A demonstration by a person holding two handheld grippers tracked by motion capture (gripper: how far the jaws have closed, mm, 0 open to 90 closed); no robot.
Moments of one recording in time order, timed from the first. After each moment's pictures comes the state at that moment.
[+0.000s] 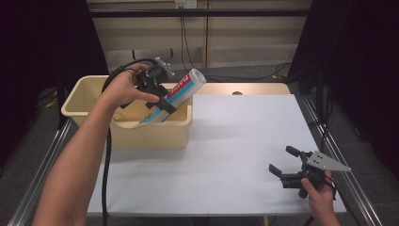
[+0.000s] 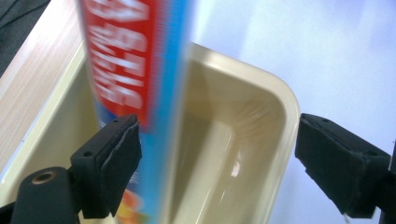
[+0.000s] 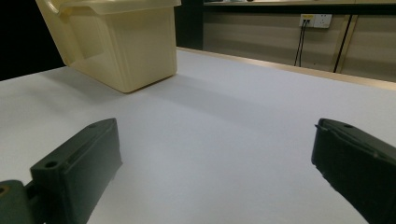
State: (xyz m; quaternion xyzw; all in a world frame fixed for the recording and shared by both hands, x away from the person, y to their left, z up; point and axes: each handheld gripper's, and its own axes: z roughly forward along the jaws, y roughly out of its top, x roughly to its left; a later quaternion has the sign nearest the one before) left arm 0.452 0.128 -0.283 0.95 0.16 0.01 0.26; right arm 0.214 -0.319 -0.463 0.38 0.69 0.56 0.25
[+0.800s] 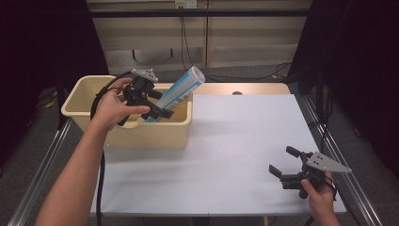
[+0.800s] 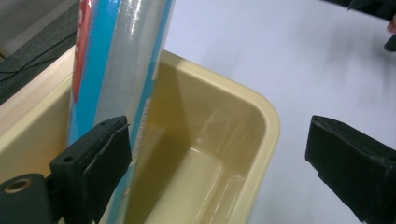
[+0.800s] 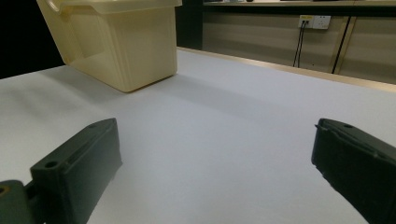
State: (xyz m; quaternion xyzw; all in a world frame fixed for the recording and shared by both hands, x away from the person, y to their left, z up) left arm 0.420 0.159 -0.304 0.90 0.20 0.04 0.40; right arm 0.212 -0.318 -0.462 0.38 0.69 0.56 0.25
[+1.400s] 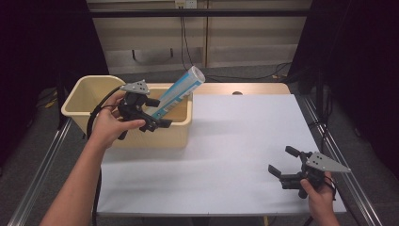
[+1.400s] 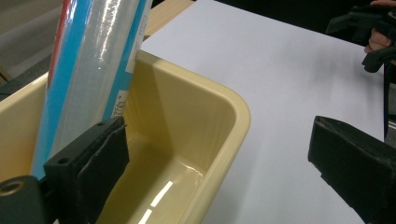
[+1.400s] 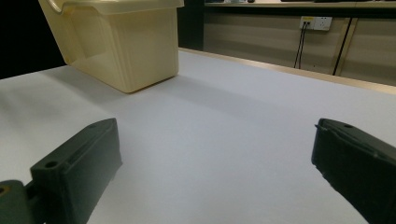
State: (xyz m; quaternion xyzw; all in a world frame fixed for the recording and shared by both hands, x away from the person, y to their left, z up) left arm 0.386 0.175 -0.321 0.86 0.20 0.05 0.46; right arm 0.212 -0.316 -0.461 0.38 0.69 0.56 0.25
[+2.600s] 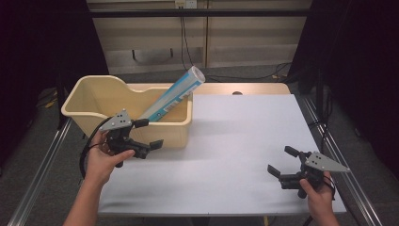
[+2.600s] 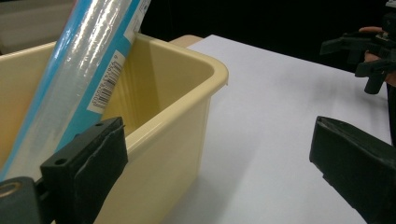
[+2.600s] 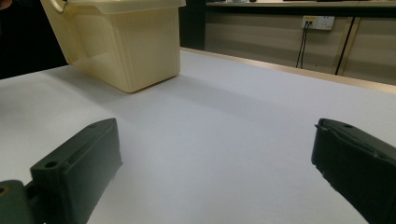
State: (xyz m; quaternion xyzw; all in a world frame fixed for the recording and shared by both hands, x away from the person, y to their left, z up) left arm 0.327 0.212 -0.376 0.80 0.23 0.11 0.55; right arm 0.213 -0.315 -0.461 0.37 0.69 0.56 0.25
